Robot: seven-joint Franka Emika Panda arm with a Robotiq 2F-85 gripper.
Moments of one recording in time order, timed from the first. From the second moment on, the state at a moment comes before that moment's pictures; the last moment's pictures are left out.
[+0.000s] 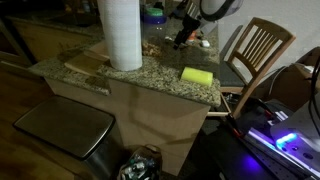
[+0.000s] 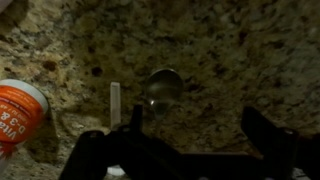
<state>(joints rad) 0.19 0.11 0.13 -2.28 -0.01 2.75 -0.21</state>
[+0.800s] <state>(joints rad) 0.18 0.13 0.13 -2.28 -0.07 2.78 -0.12</state>
